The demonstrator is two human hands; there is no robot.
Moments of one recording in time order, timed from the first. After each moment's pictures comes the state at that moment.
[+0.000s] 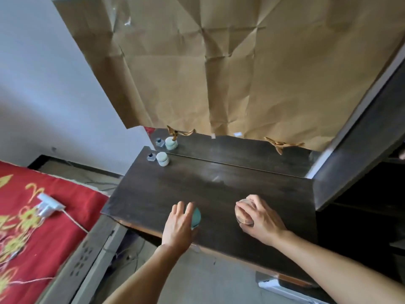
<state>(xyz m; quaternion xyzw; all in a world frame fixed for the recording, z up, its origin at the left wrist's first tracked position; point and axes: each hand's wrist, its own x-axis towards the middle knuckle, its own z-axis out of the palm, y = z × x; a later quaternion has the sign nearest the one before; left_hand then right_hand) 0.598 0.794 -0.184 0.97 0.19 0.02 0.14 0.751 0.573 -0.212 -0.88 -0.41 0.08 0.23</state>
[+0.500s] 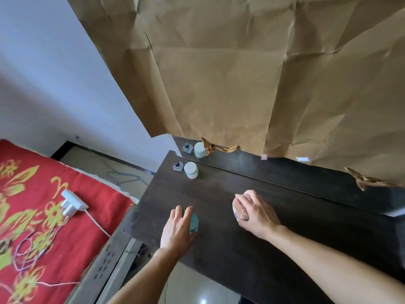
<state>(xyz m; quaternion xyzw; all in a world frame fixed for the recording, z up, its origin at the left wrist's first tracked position) 0.637 0.950 -0.209 0.95 0.28 -0.06 0.13 0.821 0.772 -0.247 -0.88 -0.41 0.16 0.20</state>
